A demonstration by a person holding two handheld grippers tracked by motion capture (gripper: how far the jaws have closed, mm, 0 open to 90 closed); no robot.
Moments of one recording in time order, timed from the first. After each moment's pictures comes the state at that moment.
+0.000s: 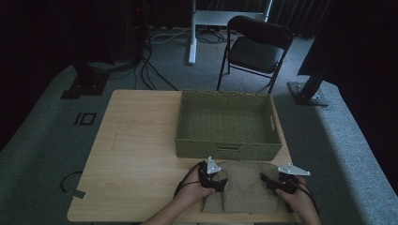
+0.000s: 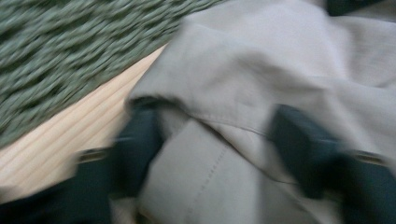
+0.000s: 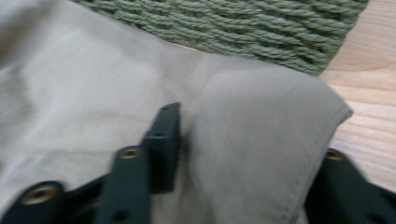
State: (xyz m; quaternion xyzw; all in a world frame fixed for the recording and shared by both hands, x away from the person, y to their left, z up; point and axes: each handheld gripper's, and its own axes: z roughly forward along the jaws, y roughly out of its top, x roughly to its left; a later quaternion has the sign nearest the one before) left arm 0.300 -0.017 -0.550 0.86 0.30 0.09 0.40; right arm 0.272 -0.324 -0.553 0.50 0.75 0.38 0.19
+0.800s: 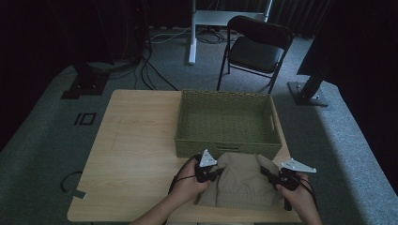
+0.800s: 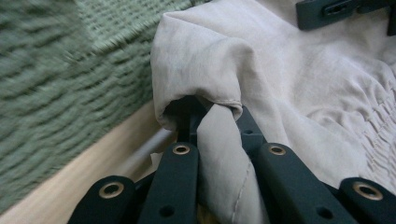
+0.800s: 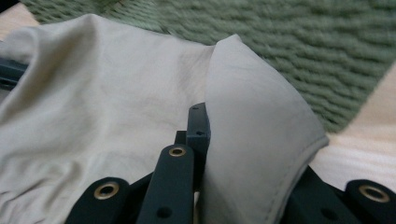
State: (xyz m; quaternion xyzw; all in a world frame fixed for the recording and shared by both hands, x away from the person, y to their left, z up) left arm 0.300 0.006 -0.500 0.84 0.30 0.08 0.45; right arm 0.265 -0.309 -0.505 0.50 0.73 0.44 0.17
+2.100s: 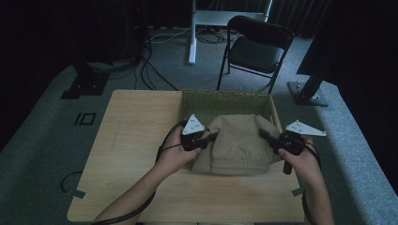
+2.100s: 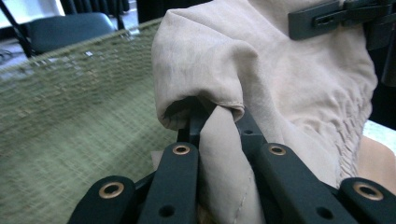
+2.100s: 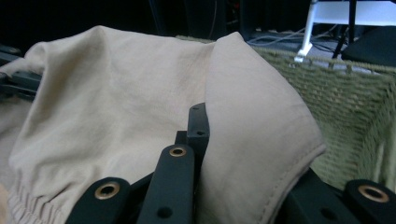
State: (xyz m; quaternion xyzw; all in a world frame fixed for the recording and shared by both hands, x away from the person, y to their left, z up) left arm 0.348 0.040 -0.391 0.80 0.27 0.15 0.51; right arm 0.326 -0.292 -0.393 0.43 0.71 0.52 0.20
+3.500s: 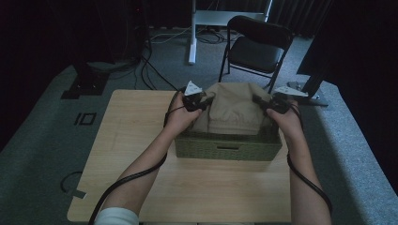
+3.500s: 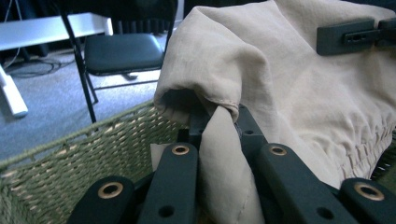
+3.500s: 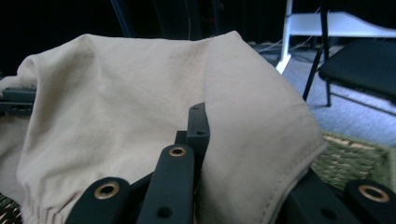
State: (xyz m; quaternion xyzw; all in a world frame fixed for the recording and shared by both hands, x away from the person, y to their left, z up) left arm 0.473 0.036 -0.400 0.76 0.33 0.18 0.52; right arm 0.455 -0.284 -0.389 0.46 0.68 0.52 0.22
